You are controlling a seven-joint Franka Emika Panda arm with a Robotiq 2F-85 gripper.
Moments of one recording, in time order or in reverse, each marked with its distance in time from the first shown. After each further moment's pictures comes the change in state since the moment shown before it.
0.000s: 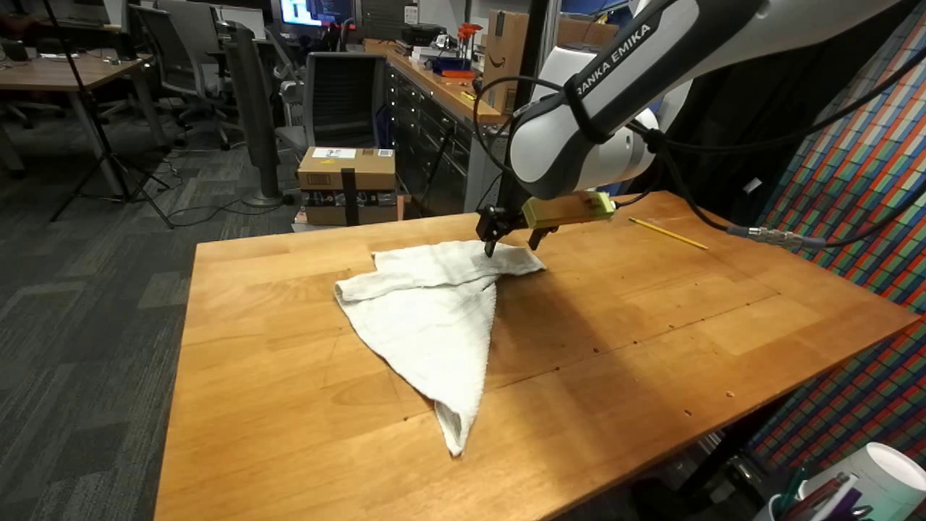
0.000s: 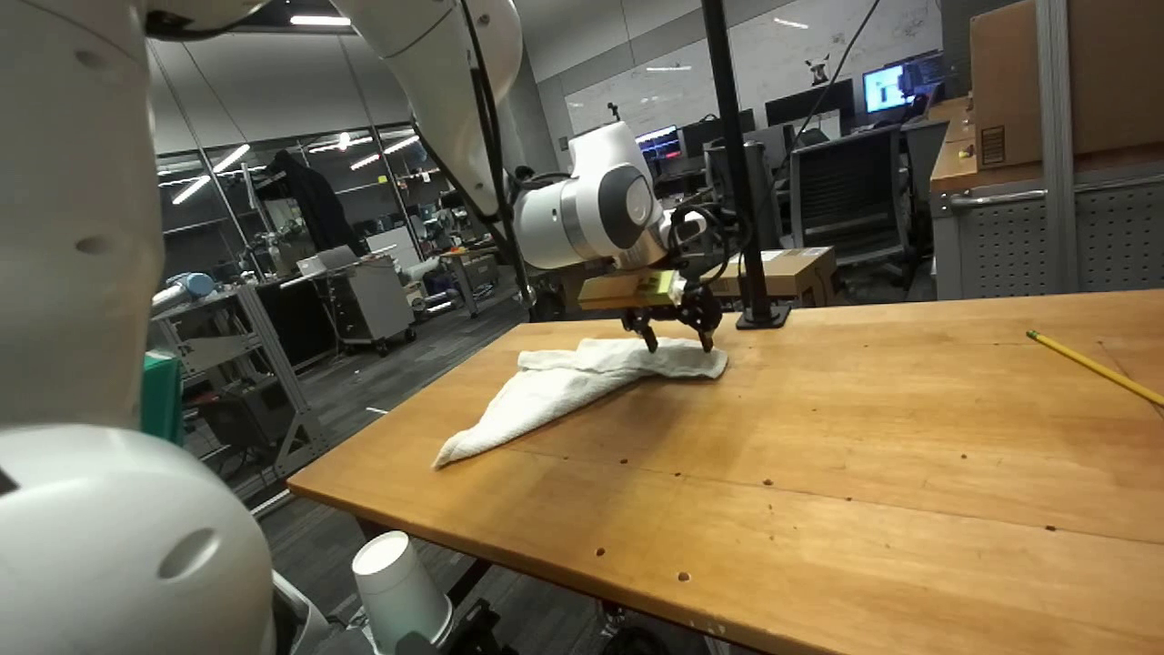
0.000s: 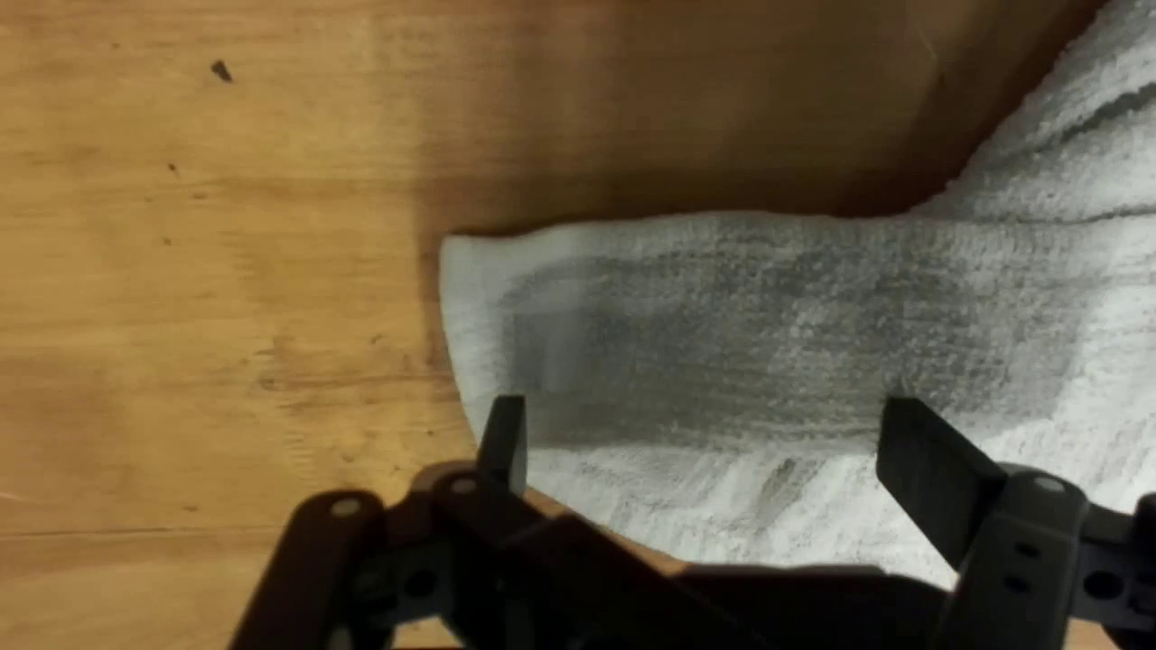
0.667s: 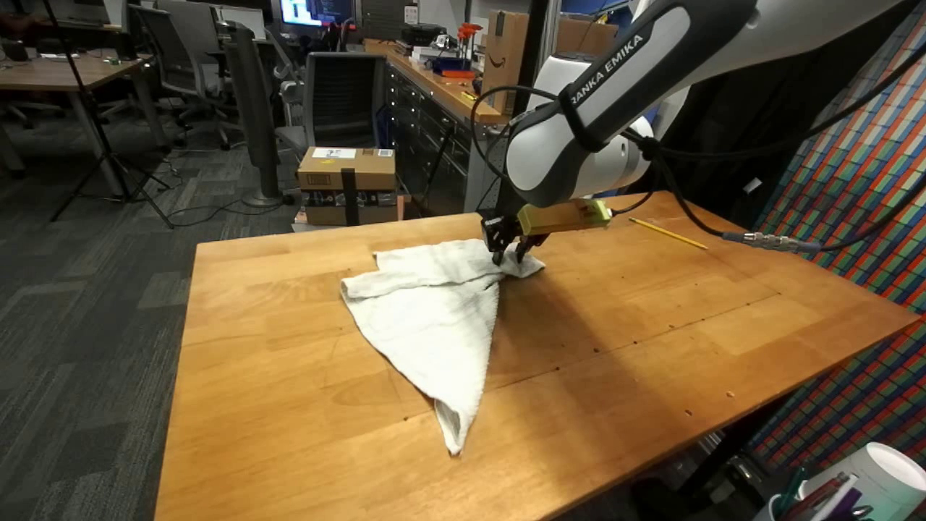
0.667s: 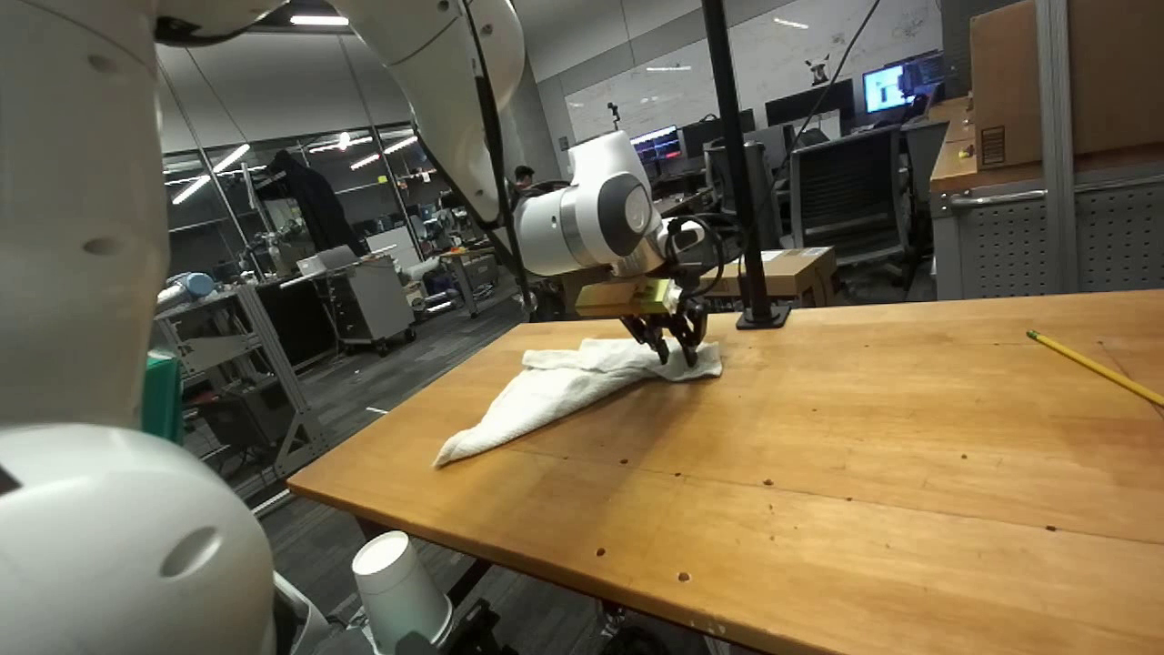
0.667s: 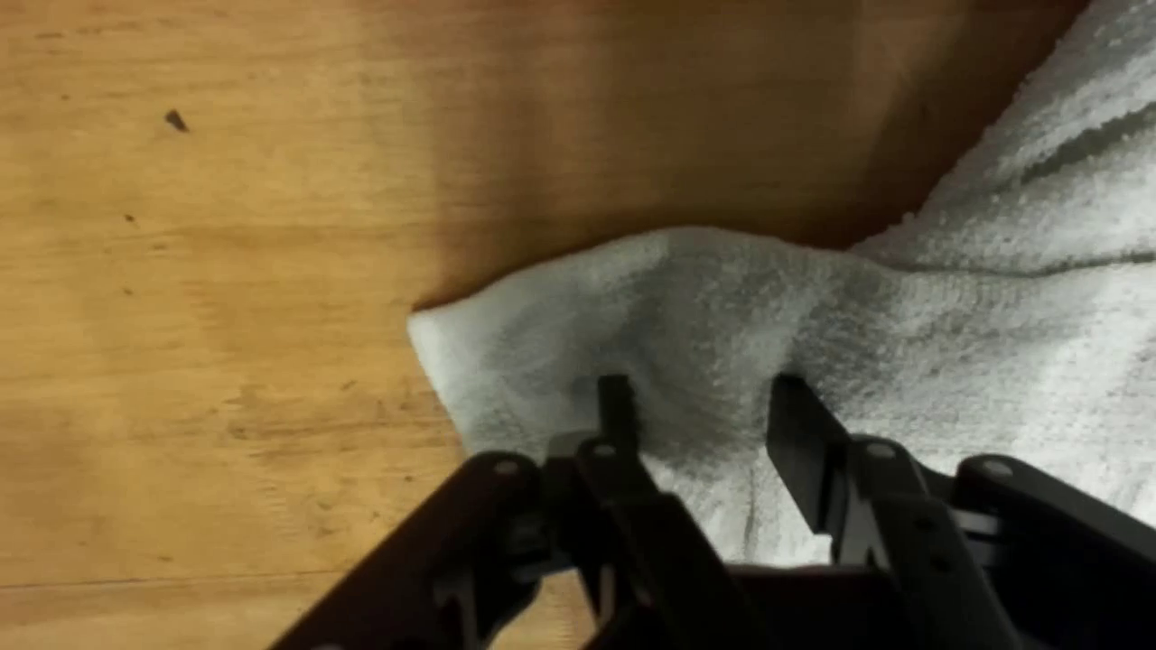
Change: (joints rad) arm 0.005 0.015 0.003 -0.002 0.000 0.000 0.028
